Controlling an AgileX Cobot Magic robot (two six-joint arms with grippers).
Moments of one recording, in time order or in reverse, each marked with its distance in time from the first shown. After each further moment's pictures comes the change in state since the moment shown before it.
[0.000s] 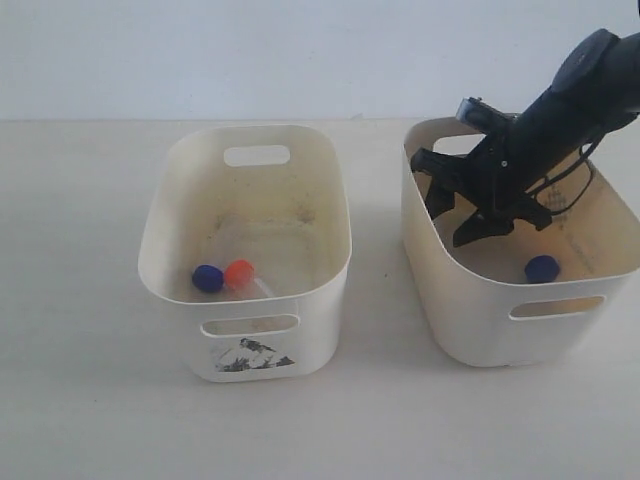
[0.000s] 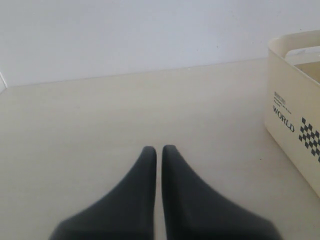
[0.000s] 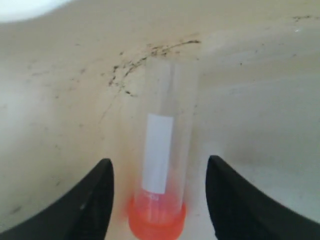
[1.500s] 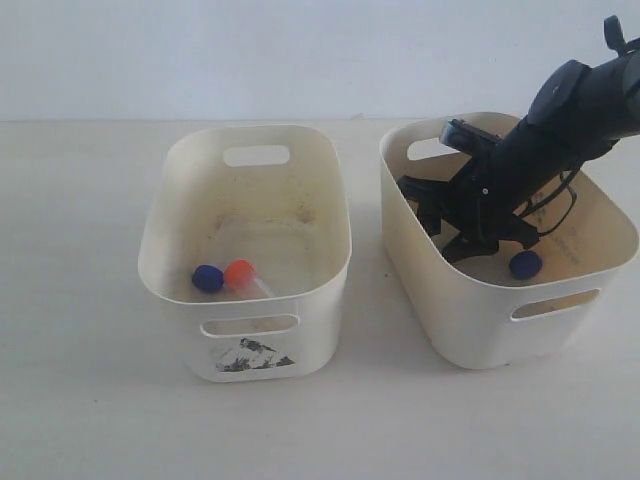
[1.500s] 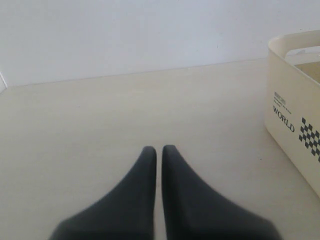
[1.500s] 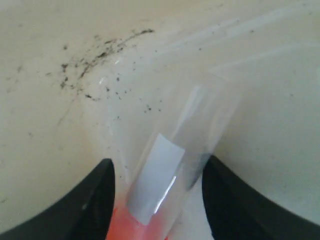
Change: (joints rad) left arm 0.000 0.000 0.000 0.000 0.000 0.000; right arm 0.067 -0.002 0.101 -0.008 -0.131 -0.006
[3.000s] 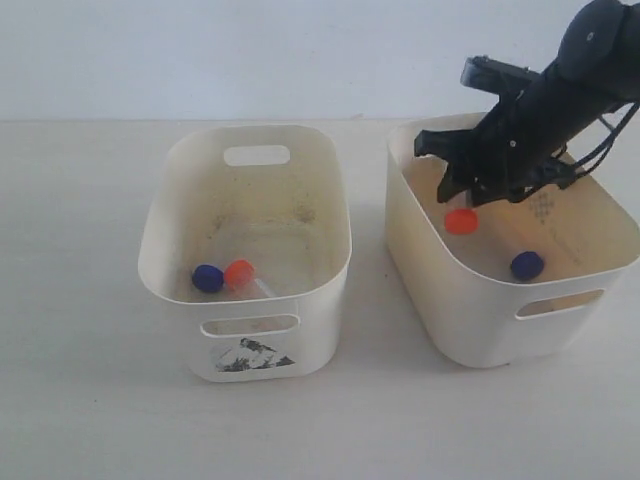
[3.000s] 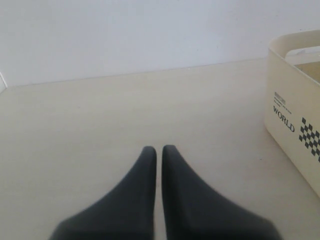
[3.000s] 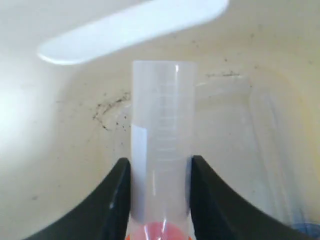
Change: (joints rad) left arm 0.000 0.000 0.000 0.000 0.000 0.000; right arm 0.004 -0.187 0.003 -0.245 -0.063 0.135
